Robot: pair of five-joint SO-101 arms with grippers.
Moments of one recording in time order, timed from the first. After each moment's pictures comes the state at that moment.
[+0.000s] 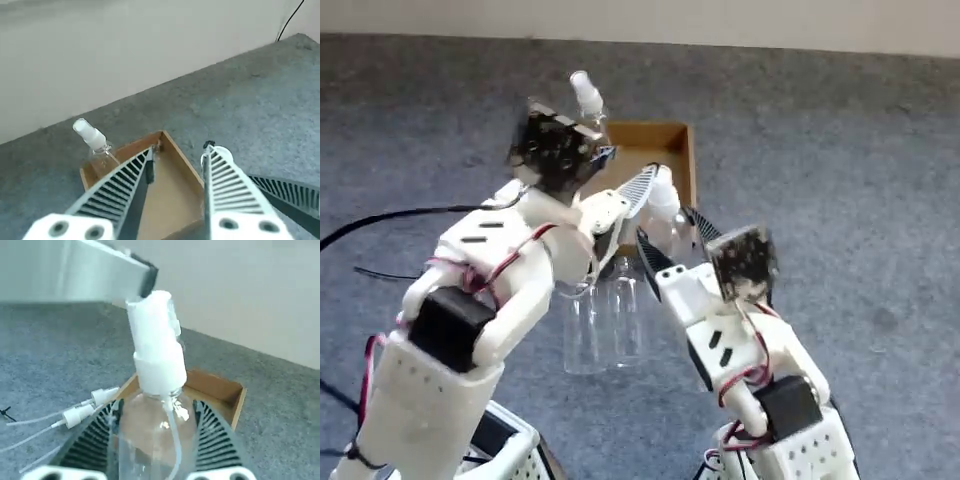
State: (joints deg) left arm 24.4 -47.5 22.5 55.6 2.7; right arm -29.3 -84.5 66.9 34.3 4.8
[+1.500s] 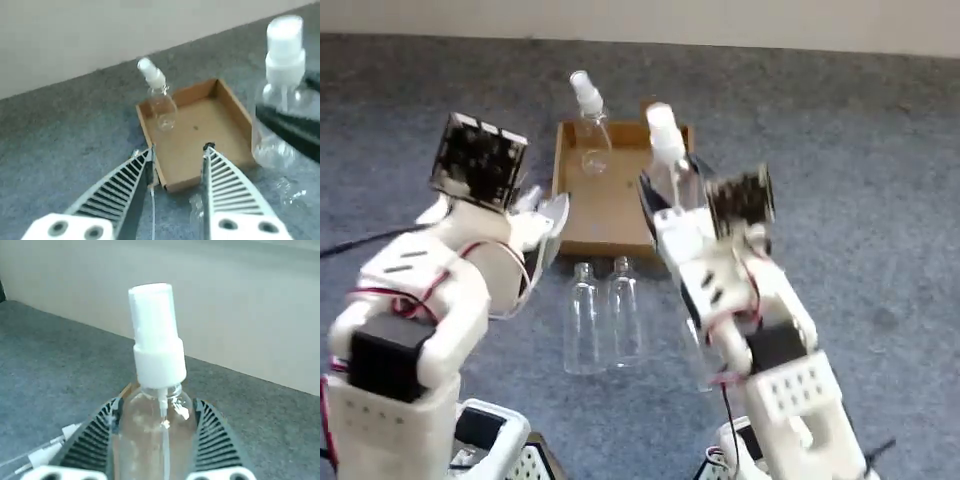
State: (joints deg) left arm 9.6 -54.7 18.3 76.8 -2.4; right arm -24.8 -60.1 54.8 21.4 5.9
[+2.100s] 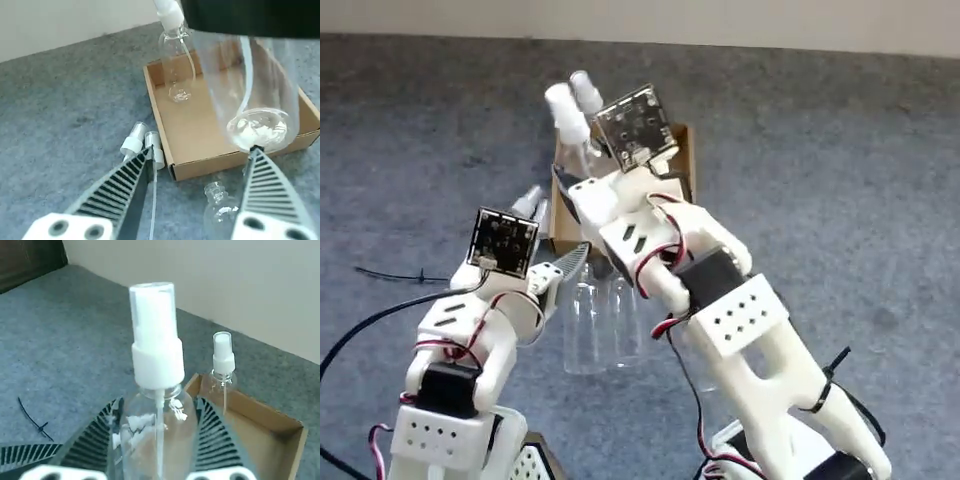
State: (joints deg) left arm 4.9 -83.1 71.6 46.5 -2.4; right arm -38.2 -32.4 26.6 33.2 1.7
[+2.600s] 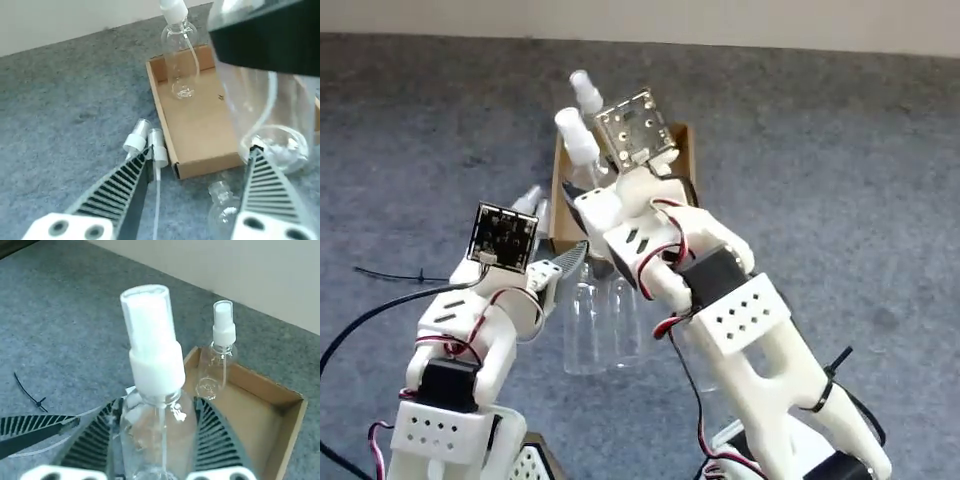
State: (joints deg) left arm 4.1 -80.7 71.6 45.6 -2.4; right arm -37.9 -32.5 25.7 40.0 1.7
